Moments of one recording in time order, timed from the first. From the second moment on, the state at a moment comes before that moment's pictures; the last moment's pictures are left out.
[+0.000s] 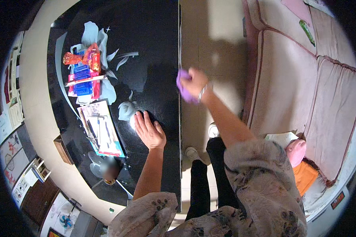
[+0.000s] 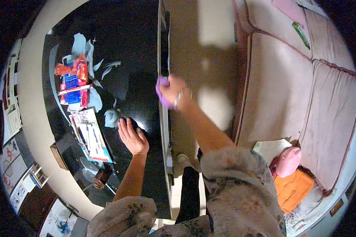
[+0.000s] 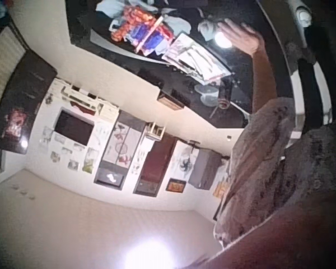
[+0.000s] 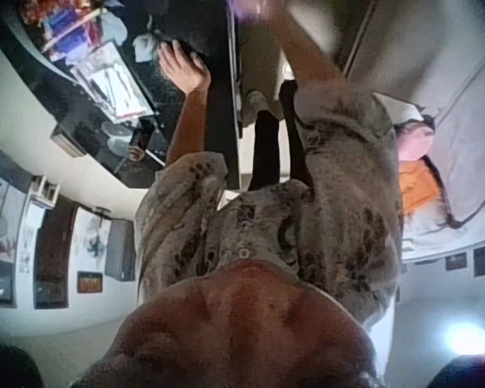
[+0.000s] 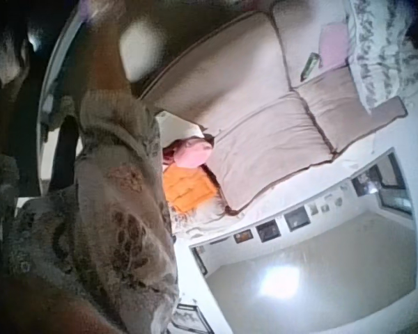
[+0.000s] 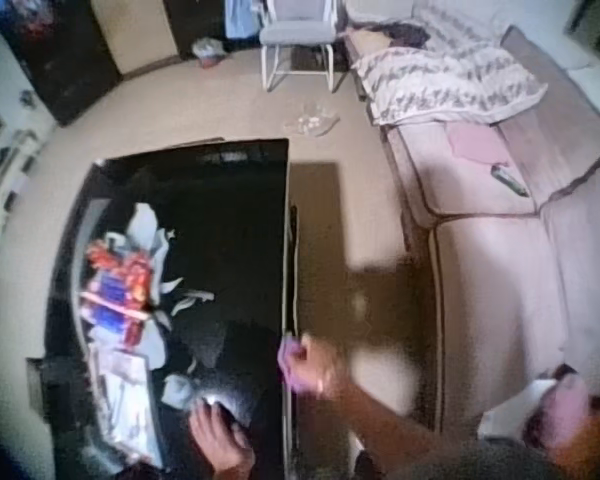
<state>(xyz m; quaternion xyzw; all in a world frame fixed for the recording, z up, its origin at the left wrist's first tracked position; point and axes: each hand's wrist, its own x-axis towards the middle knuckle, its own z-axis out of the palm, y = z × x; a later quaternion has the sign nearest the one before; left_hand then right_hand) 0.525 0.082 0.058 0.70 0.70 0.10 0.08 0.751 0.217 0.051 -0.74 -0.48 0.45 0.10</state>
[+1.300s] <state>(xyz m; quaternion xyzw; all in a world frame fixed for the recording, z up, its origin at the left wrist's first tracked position) 0.521 0.079 0.046 0.71 0.69 0.17 0.03 0.737 -0.045 0.033 -0.24 -0.04 0.88 0.41</state>
